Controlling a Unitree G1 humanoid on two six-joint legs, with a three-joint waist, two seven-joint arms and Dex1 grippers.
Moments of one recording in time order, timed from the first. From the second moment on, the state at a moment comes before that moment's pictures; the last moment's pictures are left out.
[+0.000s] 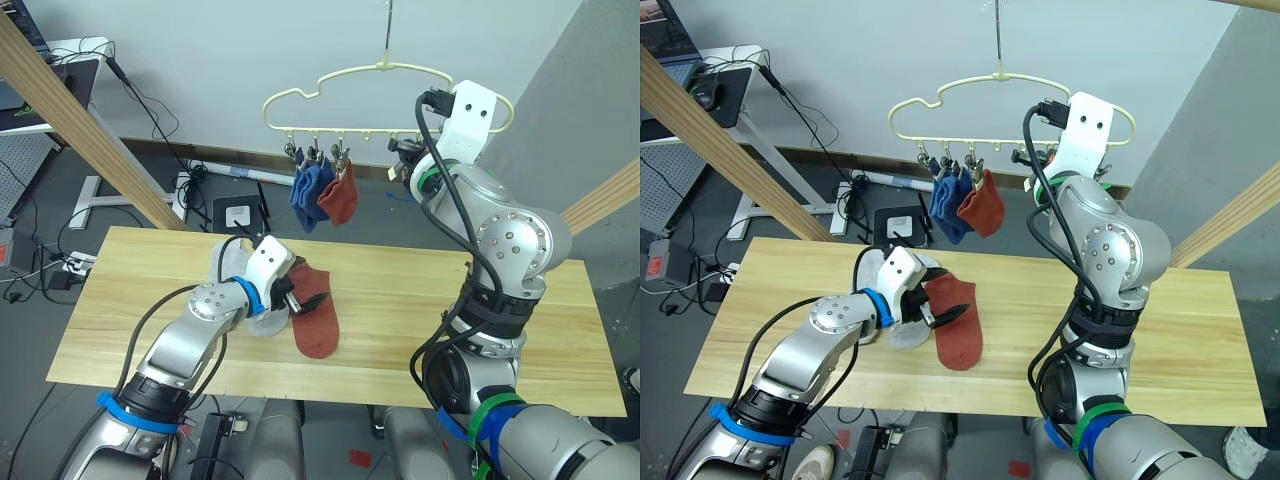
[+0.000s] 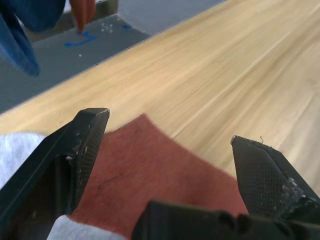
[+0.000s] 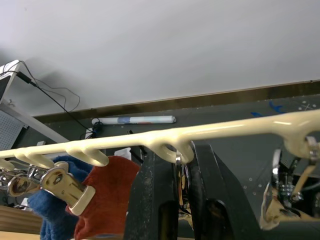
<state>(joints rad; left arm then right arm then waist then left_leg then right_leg) -0.35 0.58 -0.26 -0.10 -0.15 0.41 -0.67 -0.99 0.14 -0.32 -0.33 0.38 1.28 -0.37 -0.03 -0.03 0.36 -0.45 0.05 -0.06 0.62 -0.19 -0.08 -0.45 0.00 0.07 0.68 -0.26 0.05</state>
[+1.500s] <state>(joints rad) -0.47 0.41 -0.26 0.22 -0.02 0.35 -0.80 -0.99 0.14 -0.31 -0.35 0.42 1.30 -0.40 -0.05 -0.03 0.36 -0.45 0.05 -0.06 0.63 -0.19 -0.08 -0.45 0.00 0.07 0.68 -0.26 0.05</state>
